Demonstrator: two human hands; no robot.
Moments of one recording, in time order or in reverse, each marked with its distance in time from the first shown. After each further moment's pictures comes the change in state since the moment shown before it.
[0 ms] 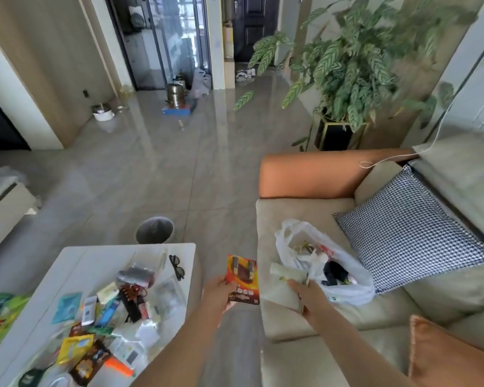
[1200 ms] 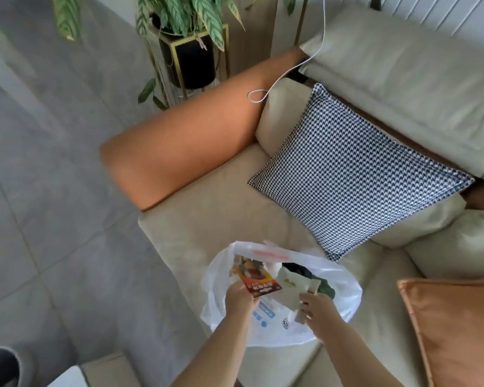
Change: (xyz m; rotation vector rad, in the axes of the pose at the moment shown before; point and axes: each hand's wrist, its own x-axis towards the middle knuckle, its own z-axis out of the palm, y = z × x) left_hand 0.363 -0.034 0.259 0.637 -0.230 -0.345; right_hand 0.275 -0.012 -0.115 0.464 0.714 0.380
